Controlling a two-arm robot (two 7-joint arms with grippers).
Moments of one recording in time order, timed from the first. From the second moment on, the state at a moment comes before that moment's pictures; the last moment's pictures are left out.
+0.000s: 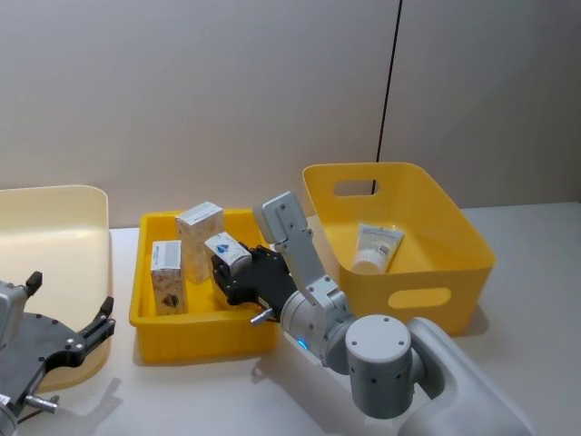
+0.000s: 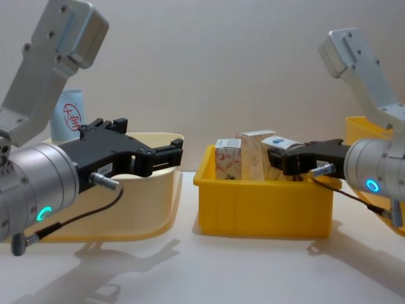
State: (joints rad) left arm -0.24 0.38 0.45 -1.63 -0.20 0.01 -0.01; right arm 0.46 0.15 -0.35 -1.25 0.09 0.18 0.16
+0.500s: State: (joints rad) left arm -0.24 0.38 0.45 -1.63 -0.20 0.01 -0.01; right arm 0.45 0.15 -0.32 -1.28 0.10 0.08 0.18
